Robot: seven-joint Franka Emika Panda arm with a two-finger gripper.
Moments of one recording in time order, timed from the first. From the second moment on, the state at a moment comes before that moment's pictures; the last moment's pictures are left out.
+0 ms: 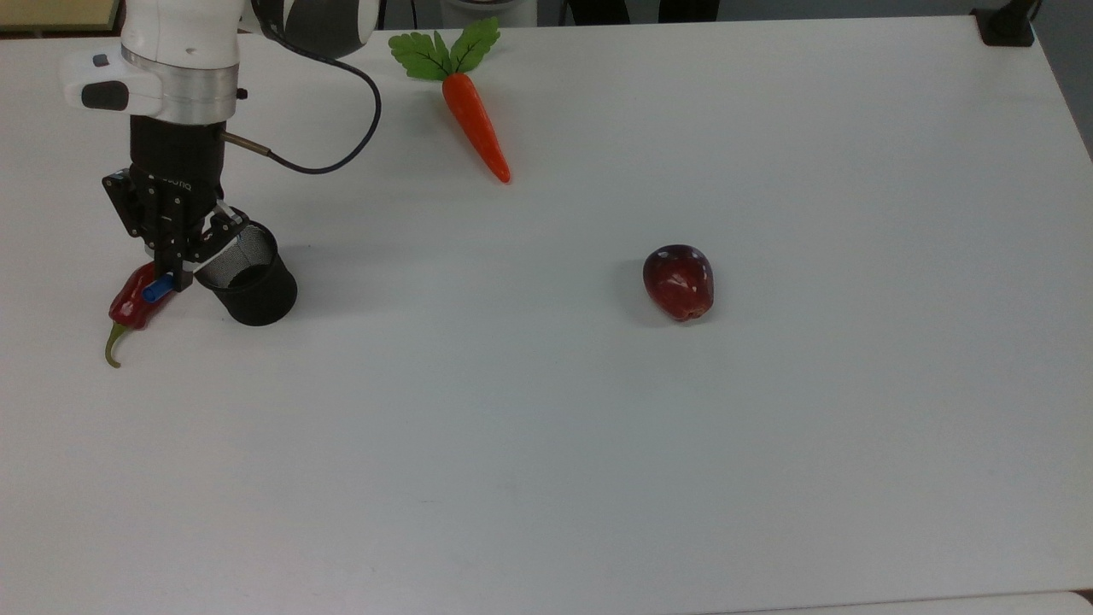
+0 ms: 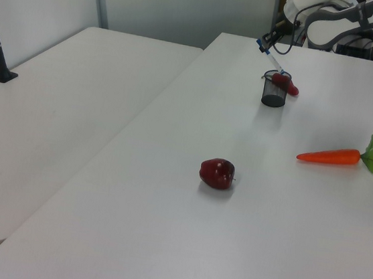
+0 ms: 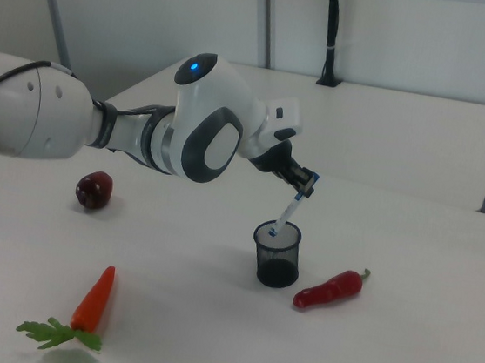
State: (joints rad) arm -0.24 0.36 -0.01 -1.75 -0.22 2.73 0.18
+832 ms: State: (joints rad) arm -0.24 0.35 -0.01 -1.76 -0.22 2.73 0.18
